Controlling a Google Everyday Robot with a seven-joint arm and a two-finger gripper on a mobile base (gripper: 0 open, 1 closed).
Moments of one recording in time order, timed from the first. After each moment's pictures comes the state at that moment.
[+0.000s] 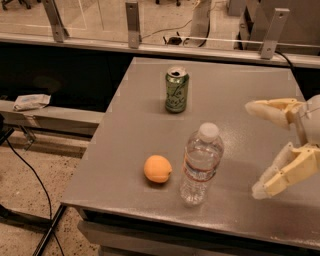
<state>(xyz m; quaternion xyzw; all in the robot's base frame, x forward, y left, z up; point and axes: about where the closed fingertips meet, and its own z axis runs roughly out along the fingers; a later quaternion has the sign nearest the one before) 0.378 -0.158 0.939 -0.56 0.69 0.26 0.38</state>
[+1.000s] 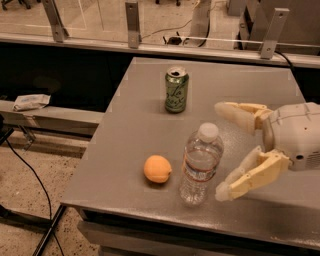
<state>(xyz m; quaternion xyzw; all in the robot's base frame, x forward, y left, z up) 0.367 -0.093 0.952 -0.52 0.63 0.37 0.45</state>
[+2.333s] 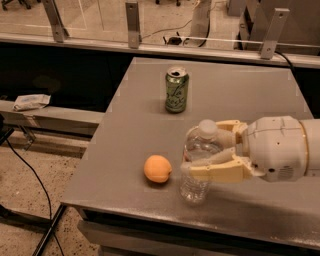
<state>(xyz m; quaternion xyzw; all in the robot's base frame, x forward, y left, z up) 0.370 -0.065 0.933 -0.51 0.63 0.35 0.47</state>
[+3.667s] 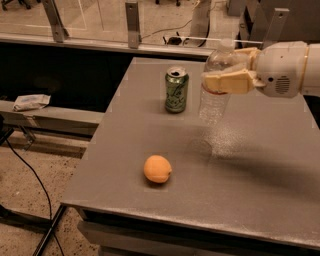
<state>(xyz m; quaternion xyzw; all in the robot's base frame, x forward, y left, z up) 0.526 -0.120 0.995 -0.44 0.67 0.26 0.55</state>
